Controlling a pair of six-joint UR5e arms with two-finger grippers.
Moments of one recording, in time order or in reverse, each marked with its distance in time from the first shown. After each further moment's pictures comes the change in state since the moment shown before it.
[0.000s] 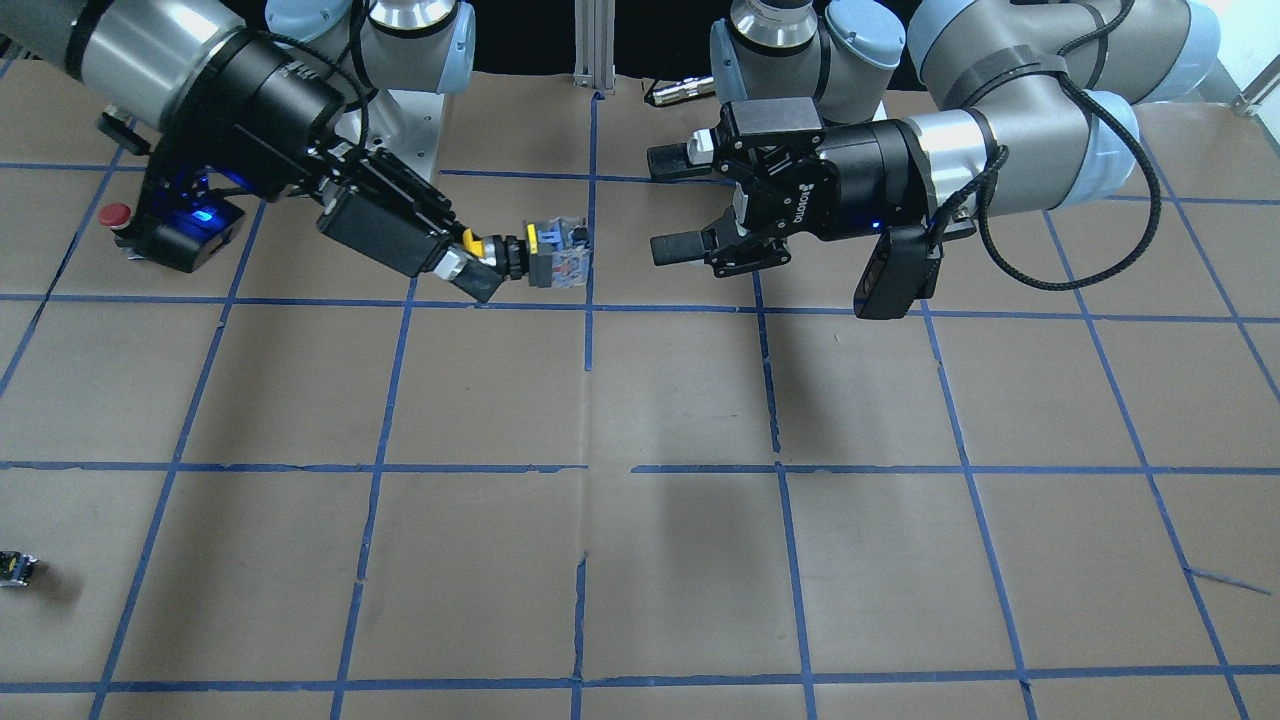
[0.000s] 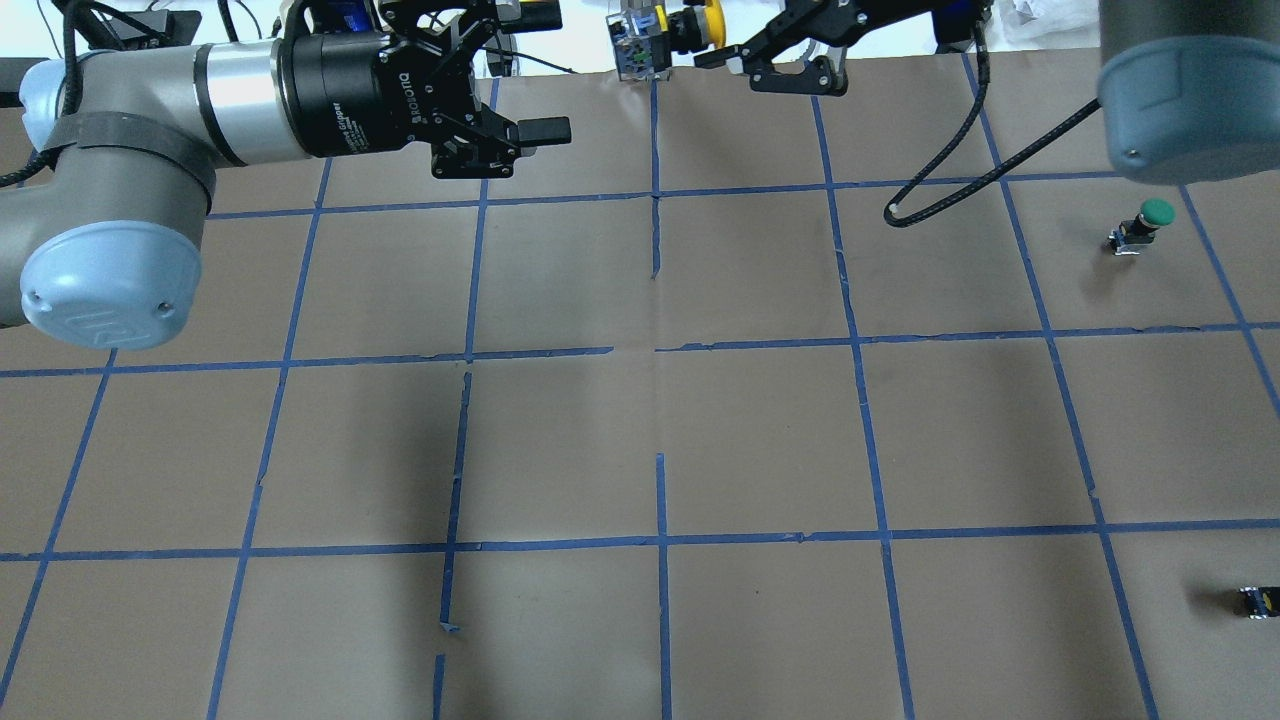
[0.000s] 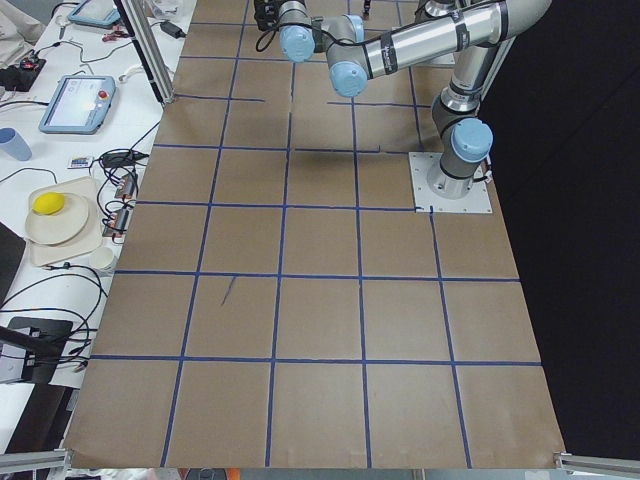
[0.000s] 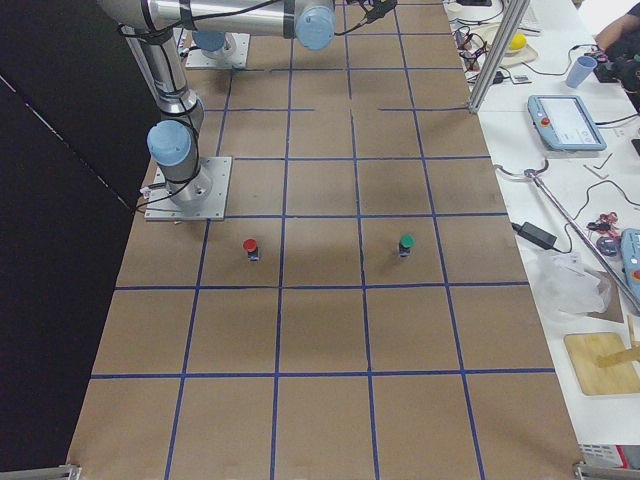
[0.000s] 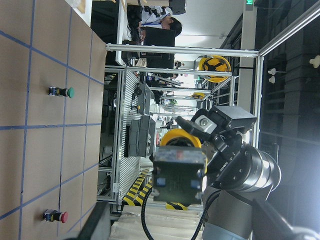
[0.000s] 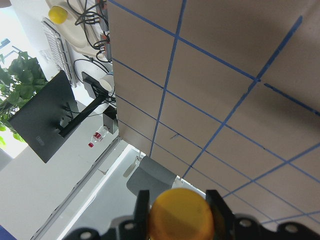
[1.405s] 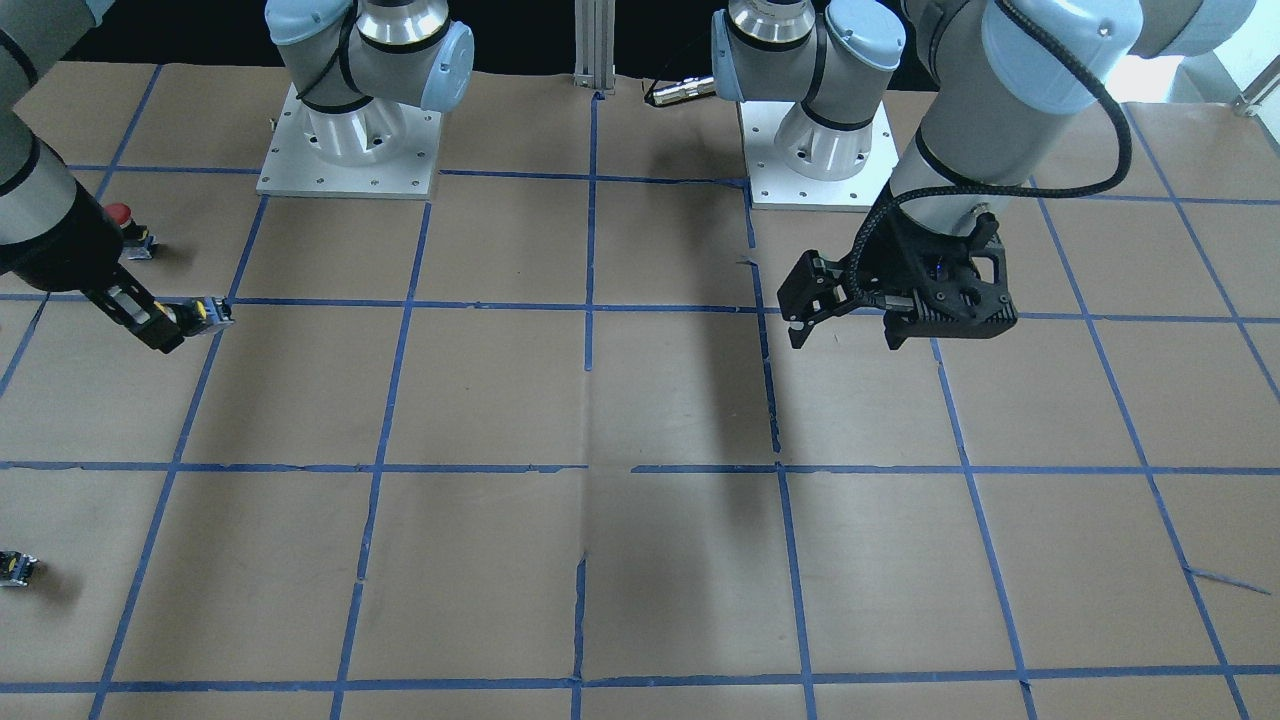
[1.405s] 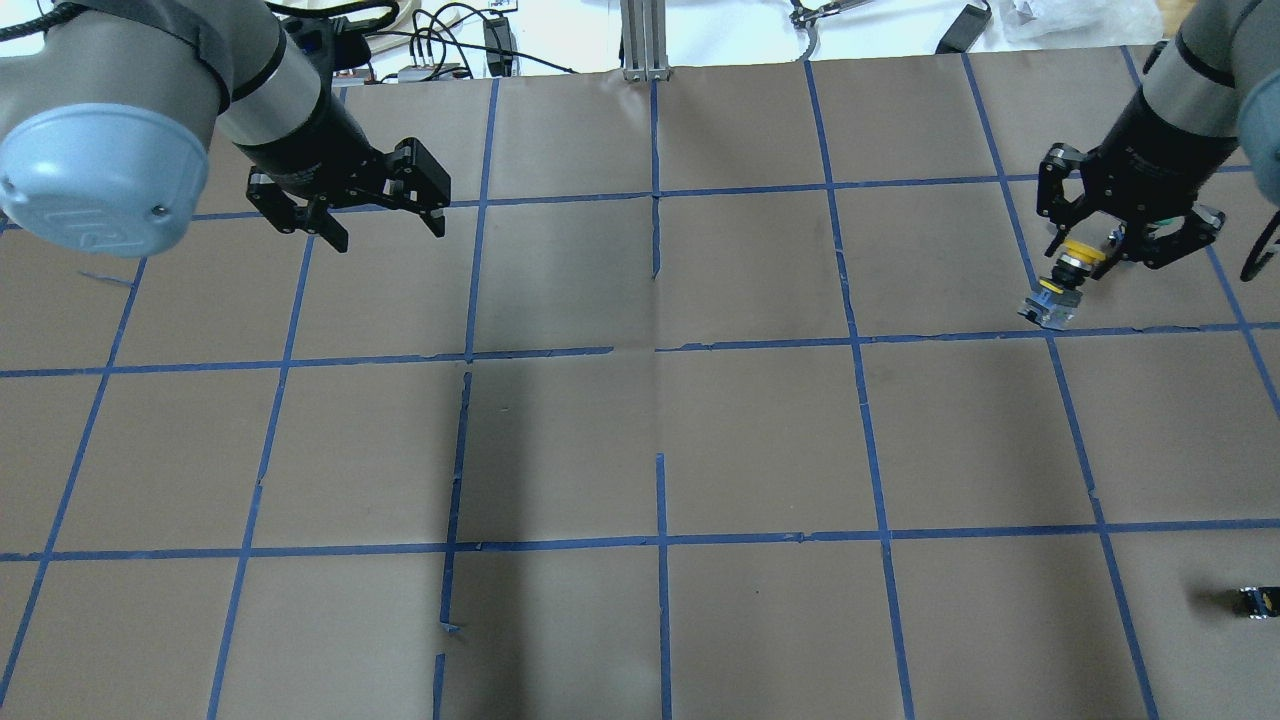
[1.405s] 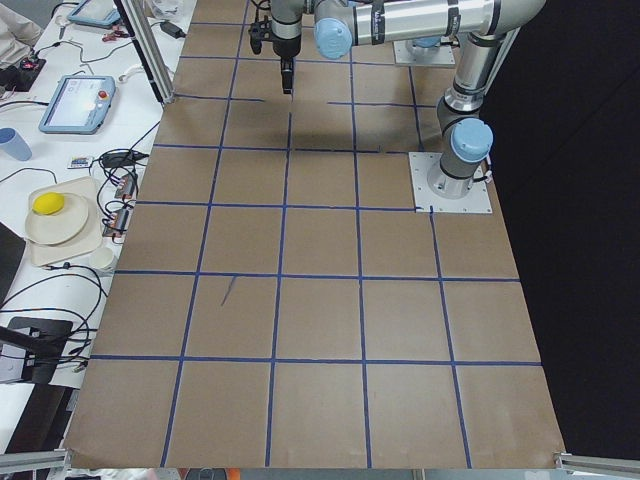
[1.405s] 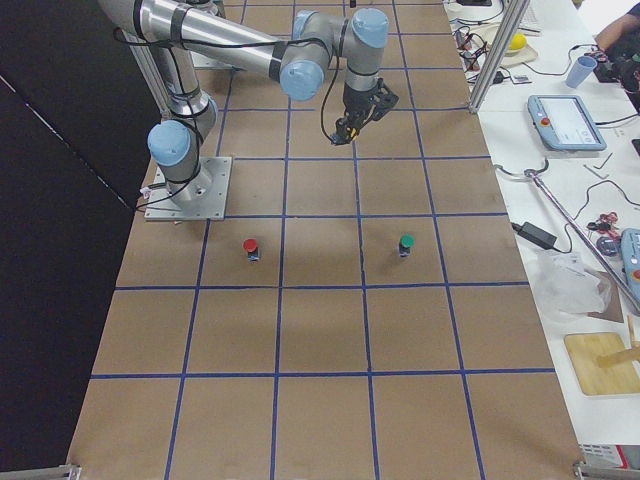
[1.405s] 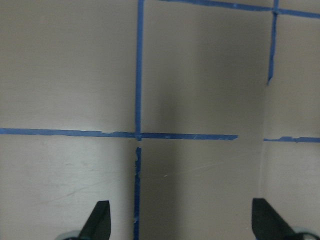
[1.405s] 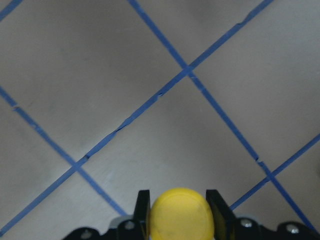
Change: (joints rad) left arm -0.105 -0.020 0.228 -0.157 1.359 0.027; right arm -0.224 -0.001 0.131 0.273 -0.985 -0.799
